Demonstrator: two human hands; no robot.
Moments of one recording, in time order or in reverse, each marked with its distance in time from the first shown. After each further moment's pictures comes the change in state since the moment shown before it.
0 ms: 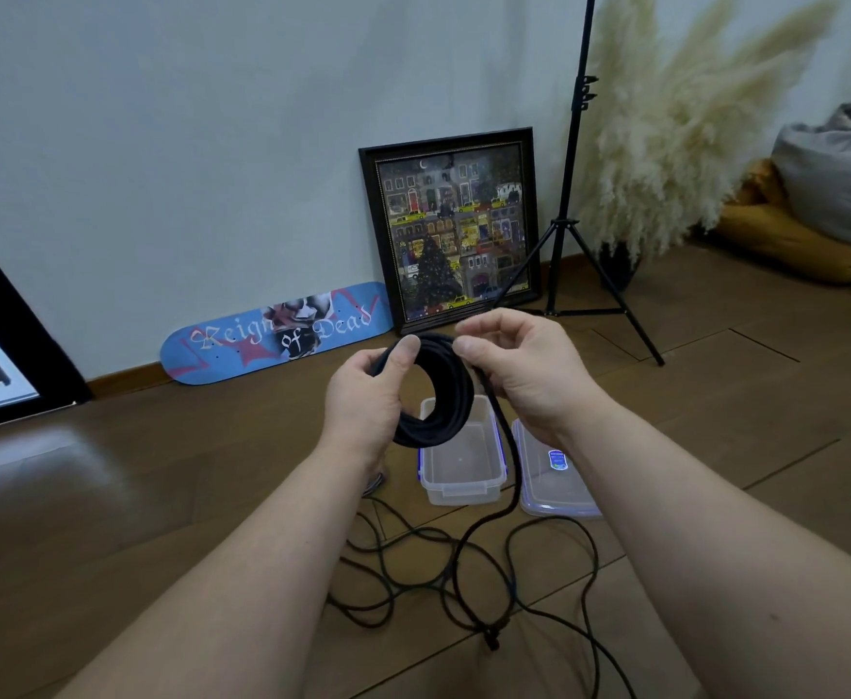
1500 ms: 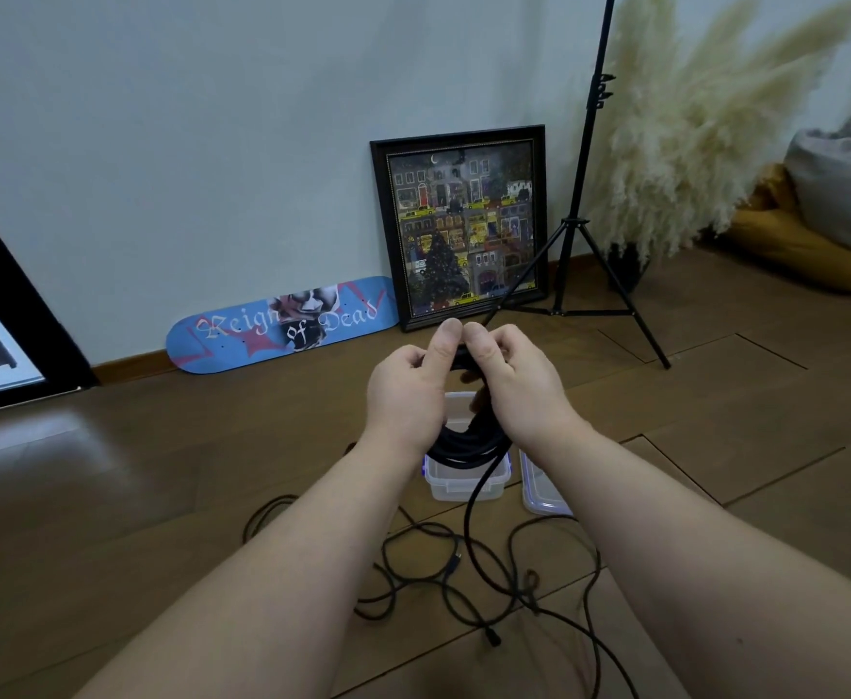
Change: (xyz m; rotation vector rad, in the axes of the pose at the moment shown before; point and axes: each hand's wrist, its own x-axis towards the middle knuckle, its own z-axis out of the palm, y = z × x) left_hand -0.016 0.008 0.014 0.175 -0.057 0.075; right_hand -0.003 0.022 0.019 -0.413 0.103 -0.026
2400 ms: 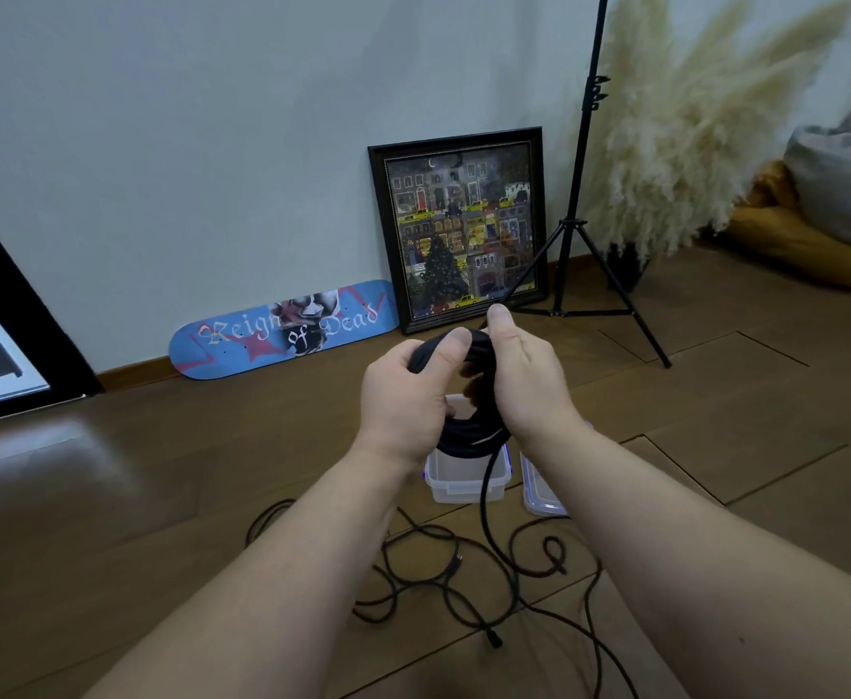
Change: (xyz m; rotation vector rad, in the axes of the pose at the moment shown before) left_hand -0.010 0.014 0.005 -0.207 -0.004 0.073; right_hand 0.002 -0.008 -0.002 0.139 0.143 0.006
